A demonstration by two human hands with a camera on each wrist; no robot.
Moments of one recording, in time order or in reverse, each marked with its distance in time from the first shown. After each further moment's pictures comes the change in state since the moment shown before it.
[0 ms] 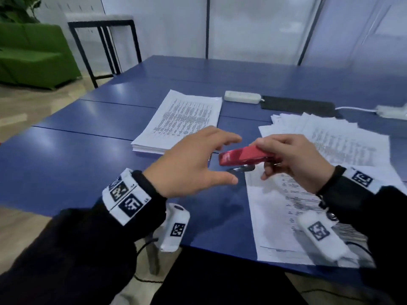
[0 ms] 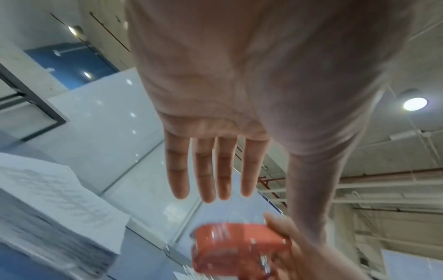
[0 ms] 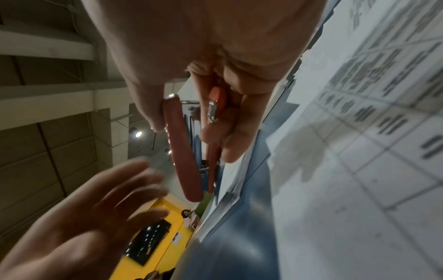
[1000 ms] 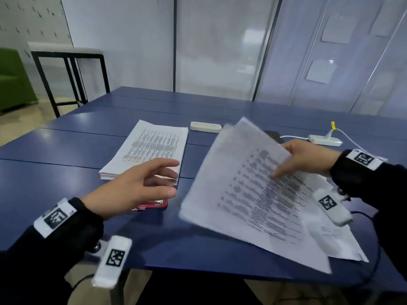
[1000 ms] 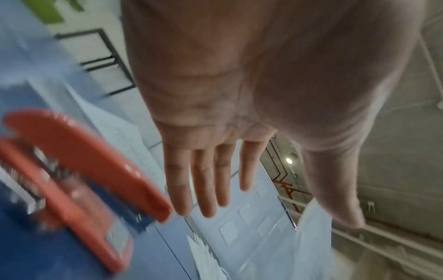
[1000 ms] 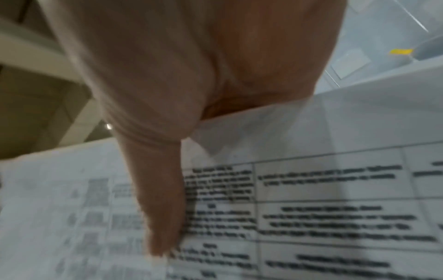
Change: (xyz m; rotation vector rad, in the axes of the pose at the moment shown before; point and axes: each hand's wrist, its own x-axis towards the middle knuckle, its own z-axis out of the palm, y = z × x) left_hand -0.026 -0.029 -0.021 -0.729 -0.074 -0.240; right_hand -0.028 -0.065 -0.119 -0.710 -0.071 0.137
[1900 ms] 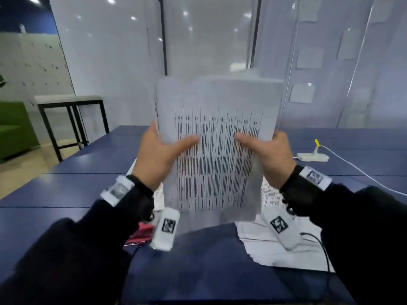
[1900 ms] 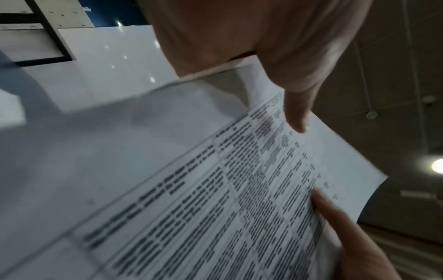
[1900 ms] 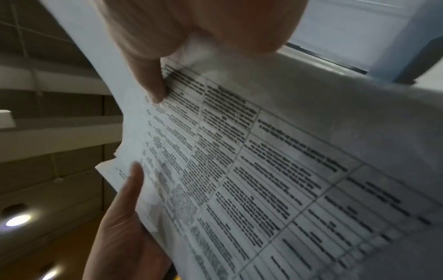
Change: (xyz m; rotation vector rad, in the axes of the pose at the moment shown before) left_hand 0.064 0.118 0.032 -0.133 0.503 0.458; right_hand -0.014 -0.090 0.032 0.888 0.642 -0.506
